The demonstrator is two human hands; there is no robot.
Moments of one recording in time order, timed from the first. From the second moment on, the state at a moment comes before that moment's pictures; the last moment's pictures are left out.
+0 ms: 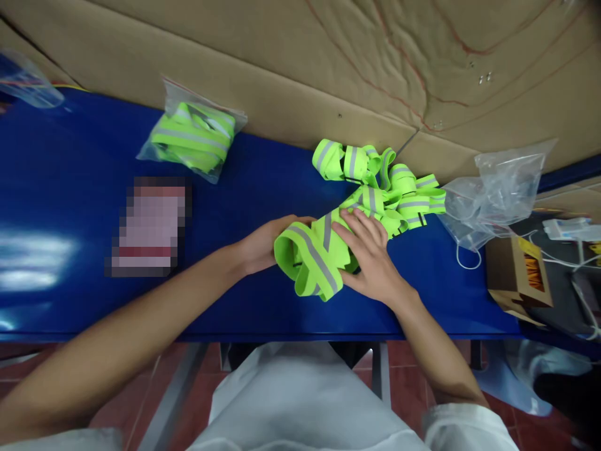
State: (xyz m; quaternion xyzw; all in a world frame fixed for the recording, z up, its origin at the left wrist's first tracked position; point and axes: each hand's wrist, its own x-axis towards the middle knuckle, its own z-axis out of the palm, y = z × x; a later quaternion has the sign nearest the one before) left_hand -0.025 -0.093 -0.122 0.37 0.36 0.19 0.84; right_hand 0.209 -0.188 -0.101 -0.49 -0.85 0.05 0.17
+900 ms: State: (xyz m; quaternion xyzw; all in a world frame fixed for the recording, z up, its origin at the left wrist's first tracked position) left_hand -0.022 -0.130 -0.121 0.75 0.31 0.24 0.54; right_hand 0.207 -0.186 -0.111 -0.64 -0.60 0.22 0.43
